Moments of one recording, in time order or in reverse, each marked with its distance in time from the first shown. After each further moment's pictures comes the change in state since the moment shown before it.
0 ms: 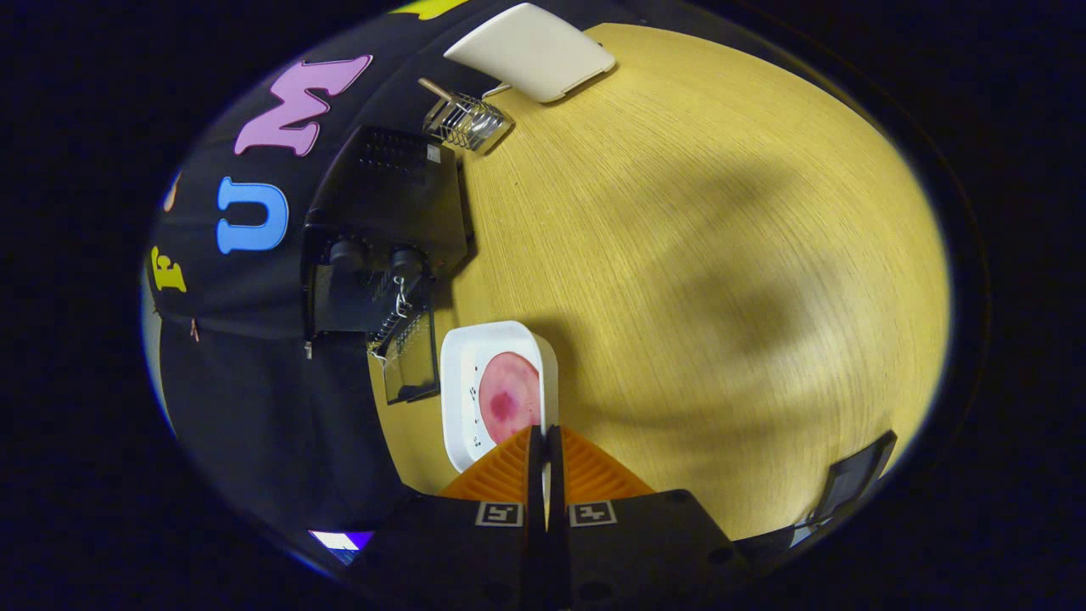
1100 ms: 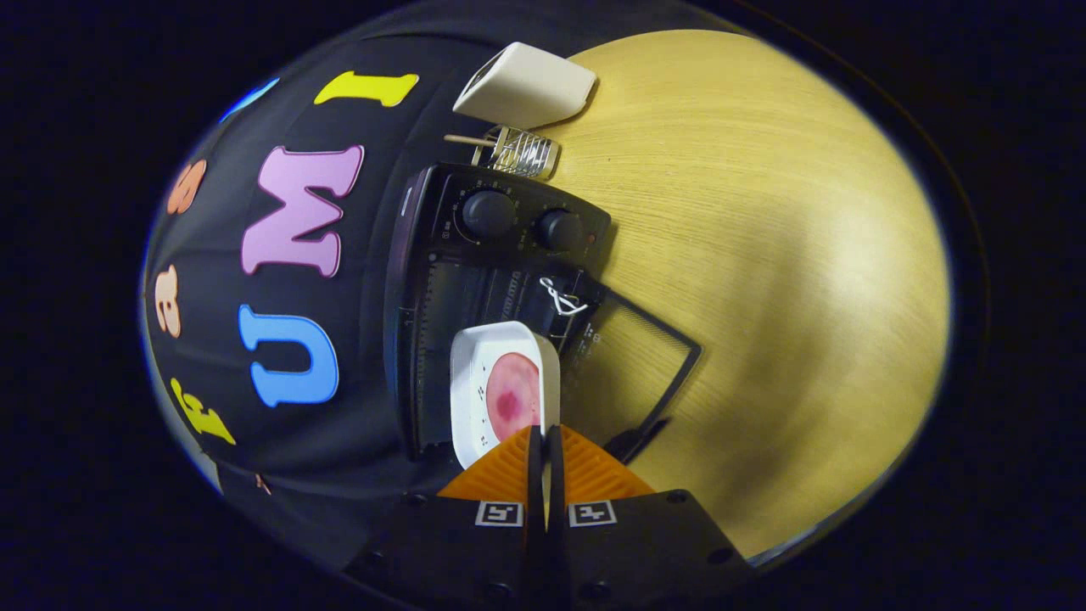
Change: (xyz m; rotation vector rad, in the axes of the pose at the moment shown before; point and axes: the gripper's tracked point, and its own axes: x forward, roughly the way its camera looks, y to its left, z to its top) arm 0.118 0.227 -0.017 0.536 -0.519 0.152
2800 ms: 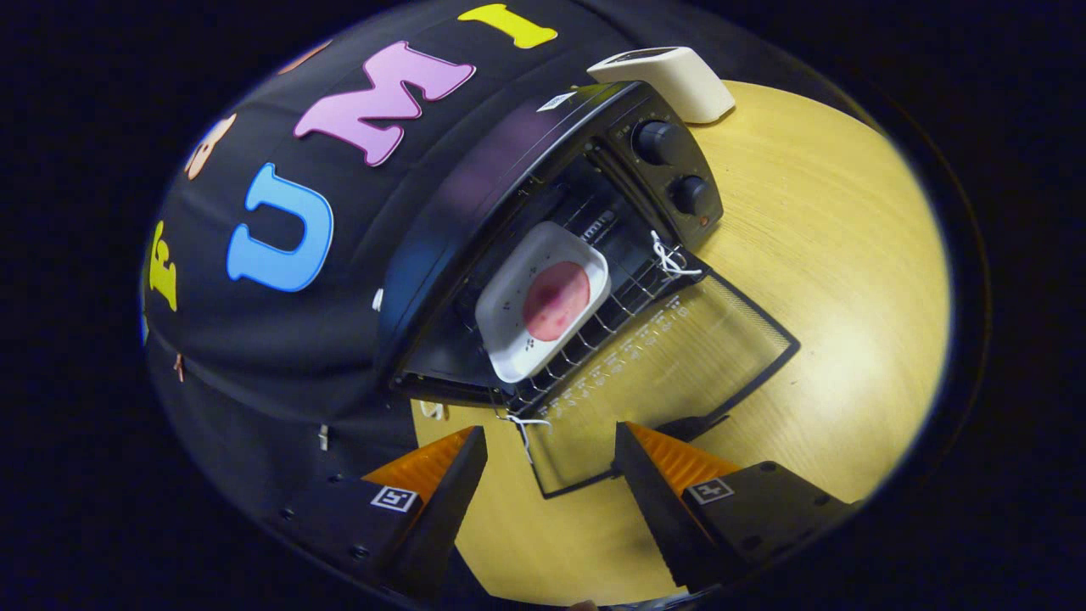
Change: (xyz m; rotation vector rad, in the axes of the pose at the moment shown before) arm 0.007 0.006 -0.064 -0.539 0.071 -0.086
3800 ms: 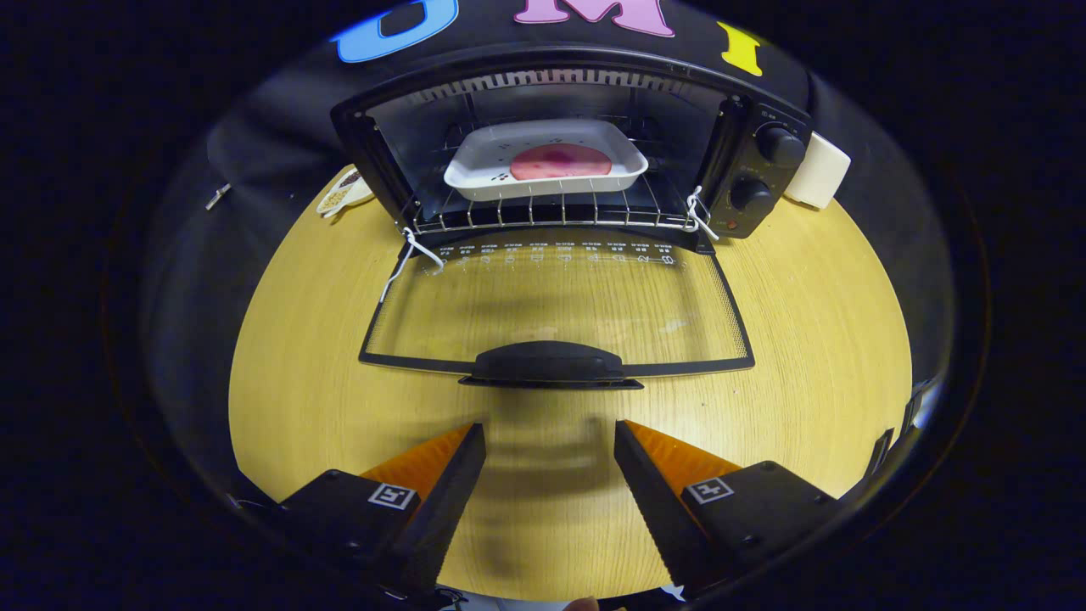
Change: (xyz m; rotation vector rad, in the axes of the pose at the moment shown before) arm 0.022 -0.091 -0.068 -0.708 0.182 -0.323
